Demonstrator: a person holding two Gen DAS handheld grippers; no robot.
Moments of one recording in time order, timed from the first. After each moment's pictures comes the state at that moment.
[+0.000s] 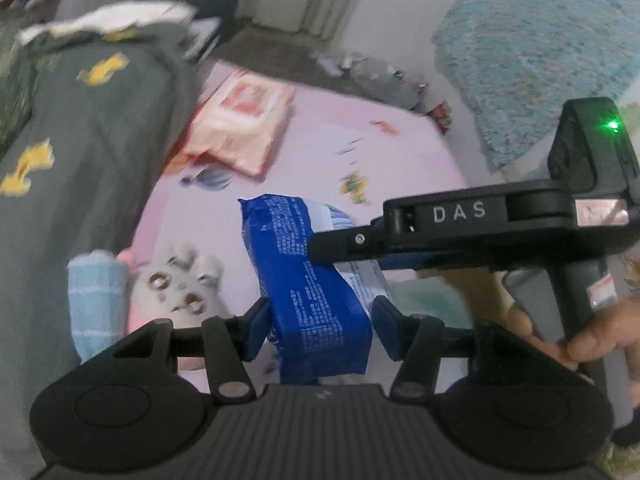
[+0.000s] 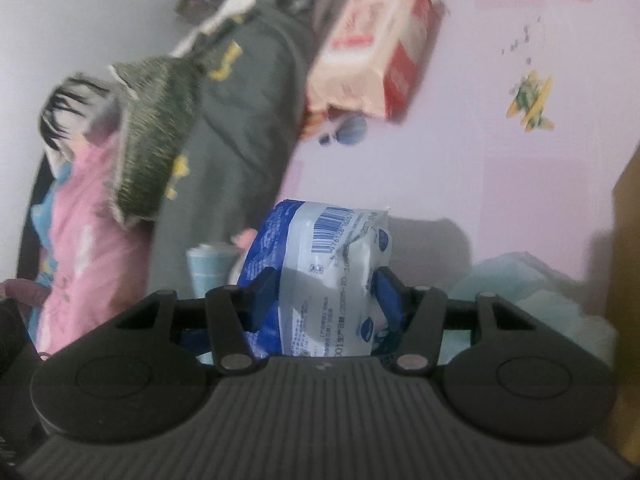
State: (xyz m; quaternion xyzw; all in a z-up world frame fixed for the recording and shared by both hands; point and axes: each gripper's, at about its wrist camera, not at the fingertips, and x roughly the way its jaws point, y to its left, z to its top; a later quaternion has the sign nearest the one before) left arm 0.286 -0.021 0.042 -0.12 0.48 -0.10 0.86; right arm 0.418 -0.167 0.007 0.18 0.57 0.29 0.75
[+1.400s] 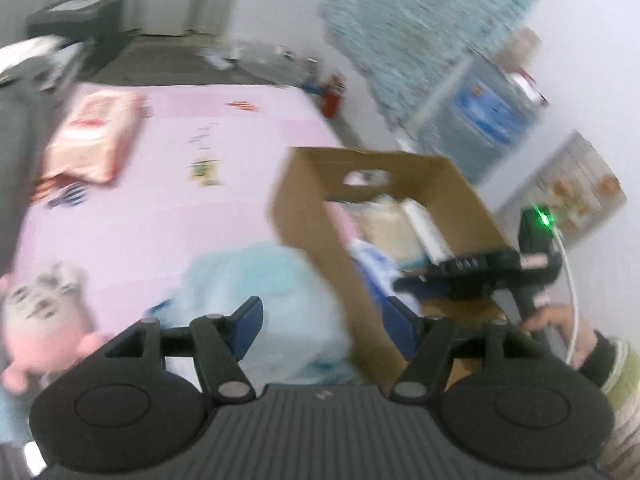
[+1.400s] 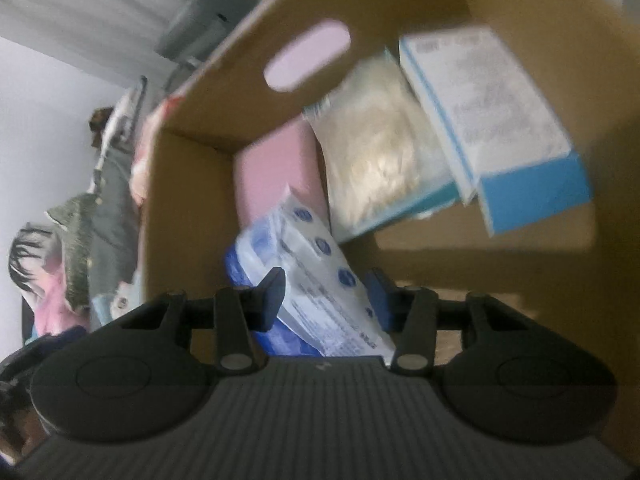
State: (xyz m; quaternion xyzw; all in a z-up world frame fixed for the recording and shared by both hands) left arm 0.271 -0.108 0.042 -0.09 0.47 -0.22 0.85; right arm 0.314 -0.470 -0.079 0.32 0.55 0.11 0.76
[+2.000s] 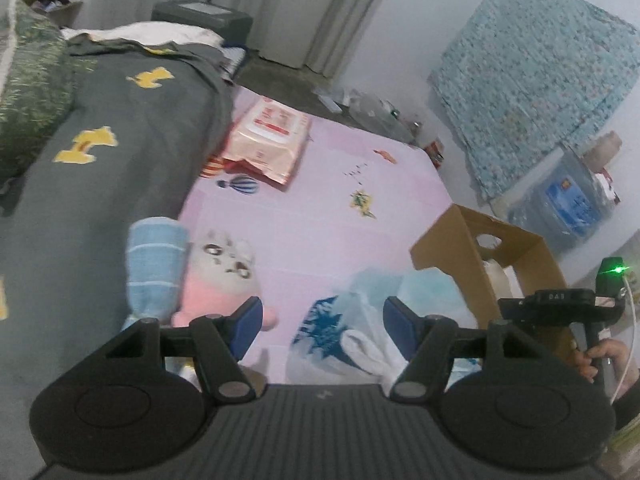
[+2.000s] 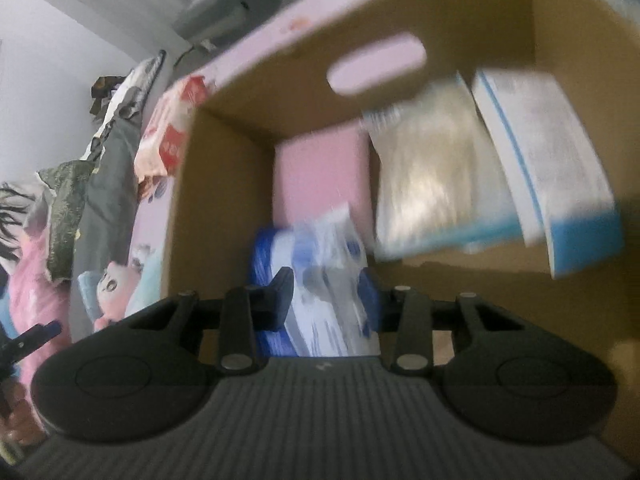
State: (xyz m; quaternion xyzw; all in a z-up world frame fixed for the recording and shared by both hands) left arm 0.222 0.032 0.042 -0.16 0.42 -0.08 0.89; right arm 0.333 -0.420 -0.047 0.23 0.53 0.13 0.81
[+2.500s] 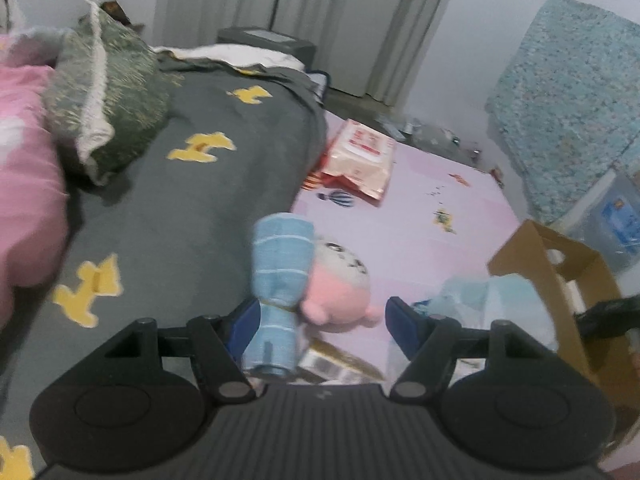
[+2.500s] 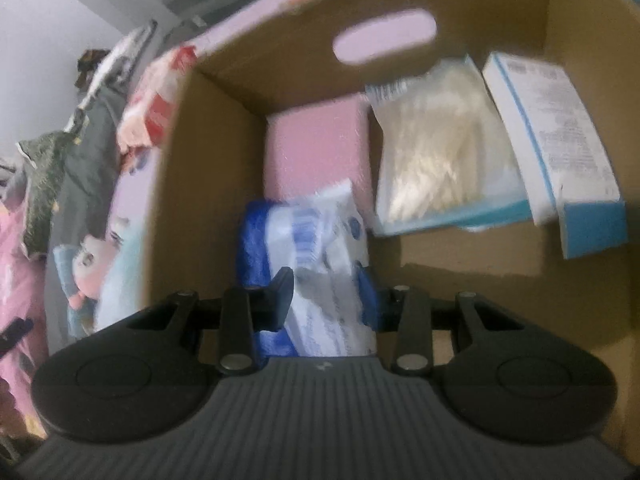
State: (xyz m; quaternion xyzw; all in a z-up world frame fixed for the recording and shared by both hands) left arm 0.176 0.090 0.035 -0.13 0.40 0.01 0.91; right arm 0.334 -0.406 -0.052 0.20 0.55 0.13 0.80
